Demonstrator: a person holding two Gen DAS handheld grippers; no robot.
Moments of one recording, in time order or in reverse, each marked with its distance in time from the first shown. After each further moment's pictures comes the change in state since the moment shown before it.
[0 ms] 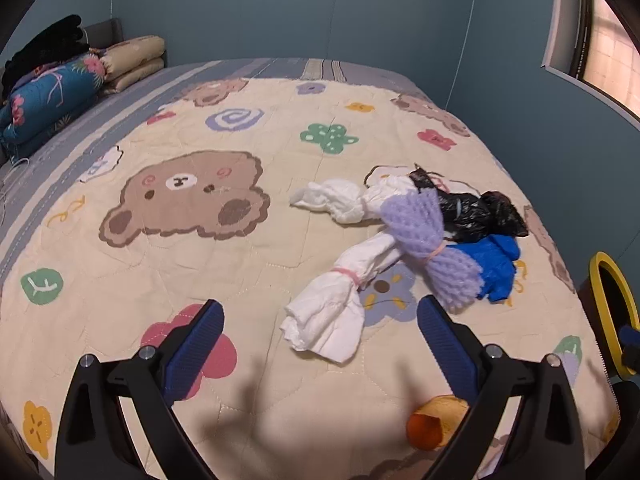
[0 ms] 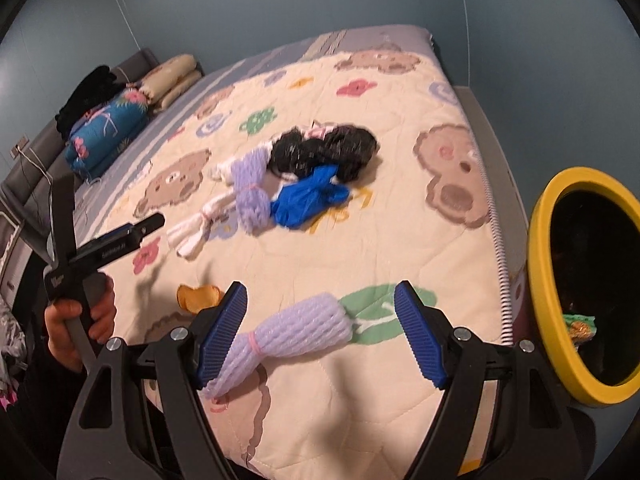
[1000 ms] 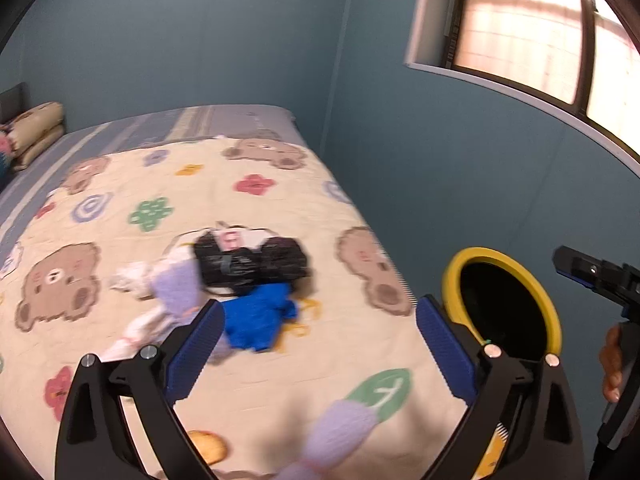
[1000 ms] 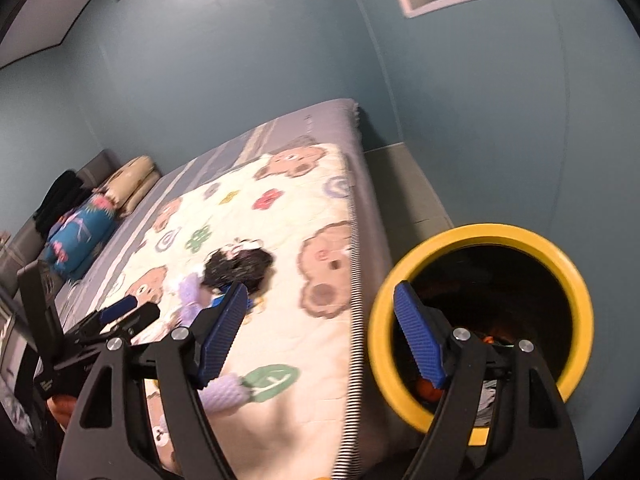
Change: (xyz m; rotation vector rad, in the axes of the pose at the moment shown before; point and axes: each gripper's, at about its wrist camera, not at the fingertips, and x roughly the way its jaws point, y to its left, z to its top) left arm -0.070 -0.183 0.020 0.206 -0.120 -0.286; right arm -0.121 -0.117 0.030 0.191 -0.300 -0.086
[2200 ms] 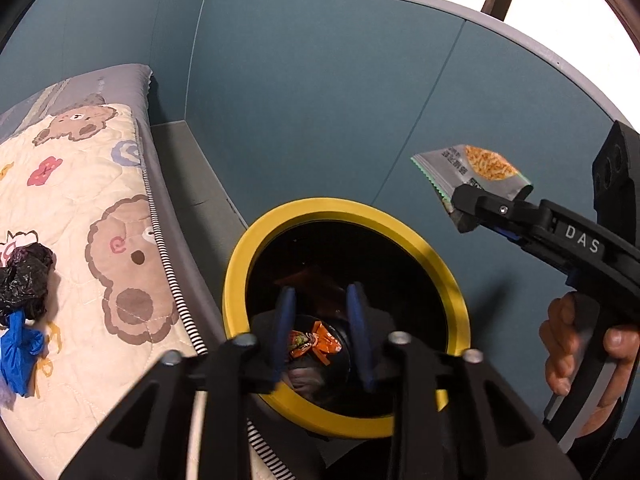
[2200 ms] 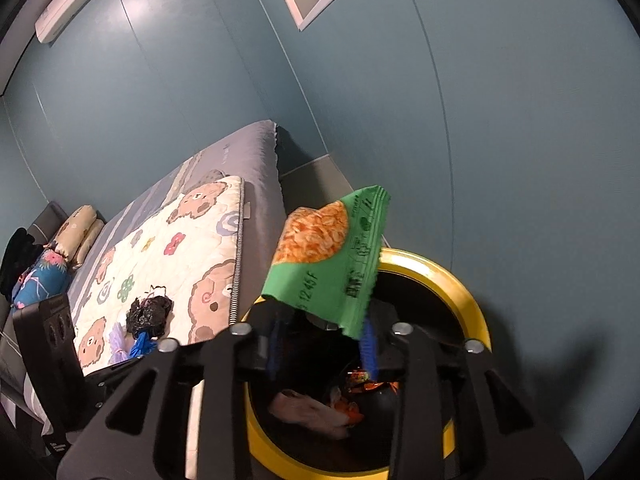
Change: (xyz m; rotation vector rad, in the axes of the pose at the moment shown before) left arm 0.122 -0.207 -0.003 0.156 0.215 -0.410; right arm -0.015 -0.153 0.017 0.180 -0.073 -0.207
